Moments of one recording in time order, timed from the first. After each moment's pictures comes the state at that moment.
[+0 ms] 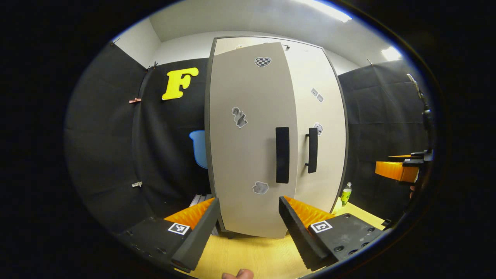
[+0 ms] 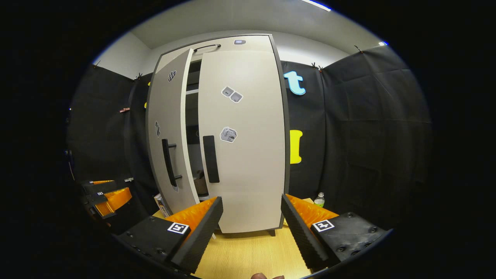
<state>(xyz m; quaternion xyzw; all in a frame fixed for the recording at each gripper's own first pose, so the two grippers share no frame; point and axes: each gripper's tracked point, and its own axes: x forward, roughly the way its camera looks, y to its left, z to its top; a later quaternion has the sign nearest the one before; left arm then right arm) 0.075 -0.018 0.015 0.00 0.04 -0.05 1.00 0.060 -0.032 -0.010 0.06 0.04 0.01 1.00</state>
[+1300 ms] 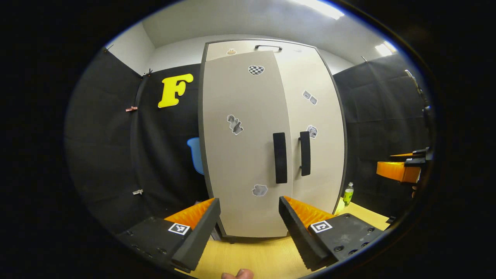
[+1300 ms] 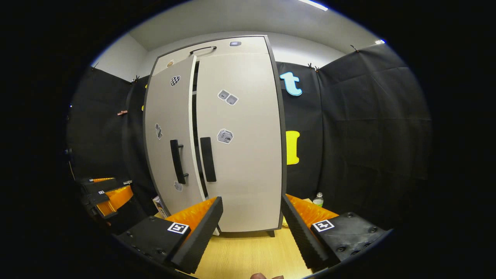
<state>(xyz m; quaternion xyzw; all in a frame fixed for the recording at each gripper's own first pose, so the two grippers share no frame) 0.083 -0.026 0.028 0.02 0.02 -0.04 1.00 0.062 -0.036 -0.005 0.07 0.03 0.00 1.00</state>
